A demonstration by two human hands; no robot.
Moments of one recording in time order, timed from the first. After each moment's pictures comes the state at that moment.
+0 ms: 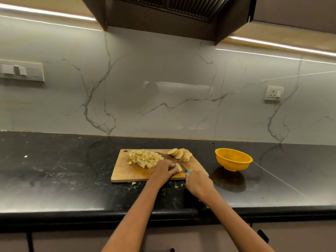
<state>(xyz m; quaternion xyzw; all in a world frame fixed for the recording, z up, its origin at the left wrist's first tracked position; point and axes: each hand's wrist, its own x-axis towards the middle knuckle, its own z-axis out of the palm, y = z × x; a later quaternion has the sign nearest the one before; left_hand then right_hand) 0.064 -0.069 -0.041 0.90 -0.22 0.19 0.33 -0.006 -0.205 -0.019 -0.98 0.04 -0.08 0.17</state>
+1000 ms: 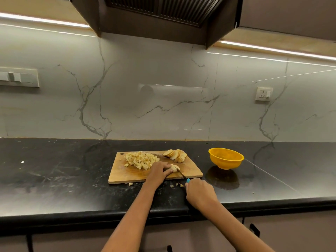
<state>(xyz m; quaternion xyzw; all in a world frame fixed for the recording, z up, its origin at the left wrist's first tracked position) 0.052 -0.072 -0.041 0.90 -0.18 0.18 0.35 -0.065 -0.208 -0.013 -1.00 0.02 -0.09 0.04</state>
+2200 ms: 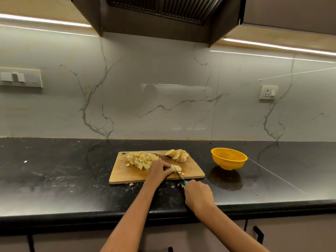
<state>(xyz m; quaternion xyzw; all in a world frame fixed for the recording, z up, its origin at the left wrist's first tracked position) 0.054 -0.069 -0.036 0.90 -0.17 0.20 0.36 -0.070 -0.197 -0.012 -1.00 -0.01 -0.08 -0.05</state>
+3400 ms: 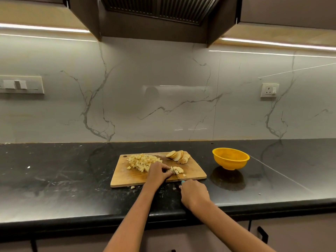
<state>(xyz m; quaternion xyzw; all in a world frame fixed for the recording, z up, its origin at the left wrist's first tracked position) 0.056 -0.062 -0.037 0.89 -0.14 0.21 0.37 -0.054 -0.188 -0.010 -1.00 -0.04 -0.06 -0.03</state>
